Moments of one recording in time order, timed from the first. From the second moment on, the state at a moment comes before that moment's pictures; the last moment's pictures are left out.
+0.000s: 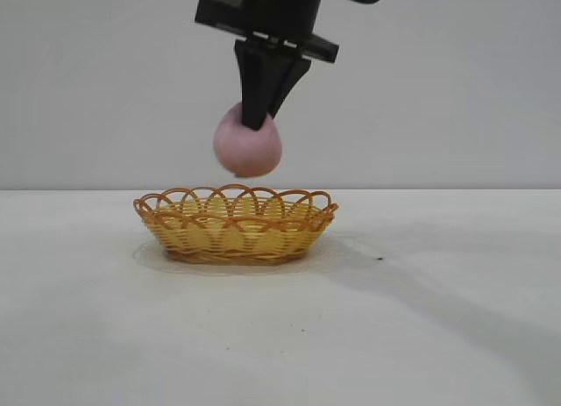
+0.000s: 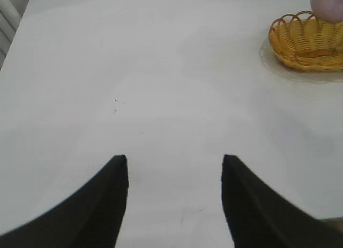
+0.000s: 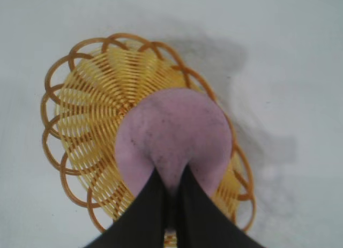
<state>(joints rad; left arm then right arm) 0.02 -0.02 -0.48 -0.04 1.12 0.07 0.62 2.29 -2.08 0.20 1.24 -0.36</state>
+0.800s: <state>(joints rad) 0.02 -0.02 -0.48 -0.04 1.12 0.07 0.62 2.35 -2.08 0.22 1.24 -0.37</state>
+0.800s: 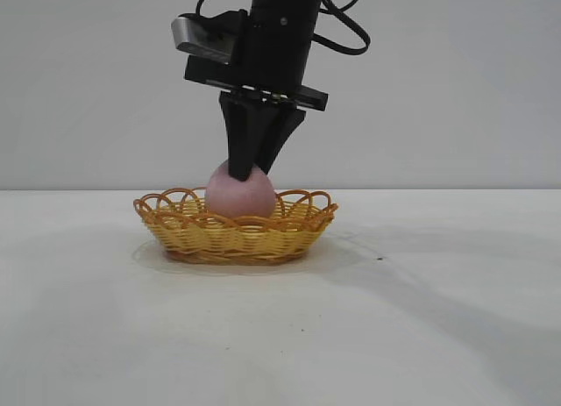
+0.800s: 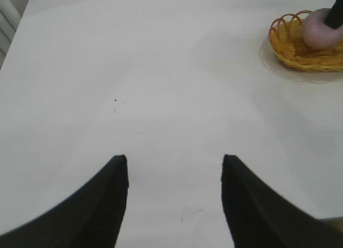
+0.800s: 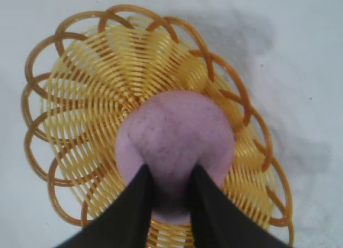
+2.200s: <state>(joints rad) 0.02 -0.02 -0.48 -0.04 1.12 0.07 0.16 2.27 -2.09 0.15 1.23 -0.22</state>
